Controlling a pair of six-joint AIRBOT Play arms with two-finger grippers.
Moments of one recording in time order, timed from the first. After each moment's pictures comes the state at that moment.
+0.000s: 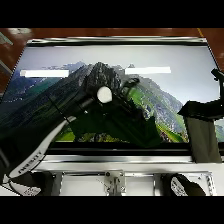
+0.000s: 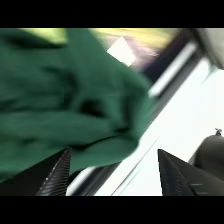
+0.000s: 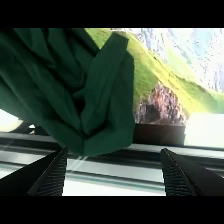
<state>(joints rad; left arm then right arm) -0.75 -1.70 1.68 0.98 -1.10 -1.59 -0.32 -0.99 1.19 -1.21 1.59 1.33</state>
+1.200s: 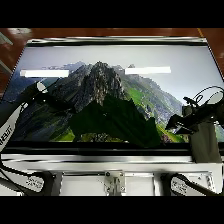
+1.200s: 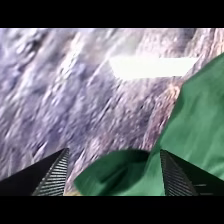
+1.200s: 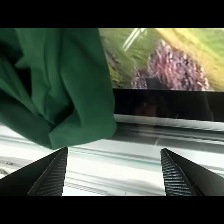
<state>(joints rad) -0.02 -1.69 1.25 1.18 -1.18 -1.47 -0.32 -1.29 0.96 -1.24 1.54 1.36</state>
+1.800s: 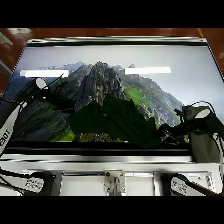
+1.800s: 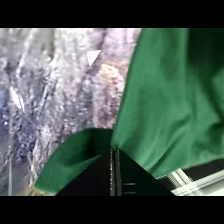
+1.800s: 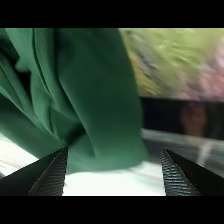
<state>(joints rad) -0.06 -1.61 1.28 1.12 -1.28 -1.36 -0.32 -1.29 0.69 -1.04 1.34 1.29</state>
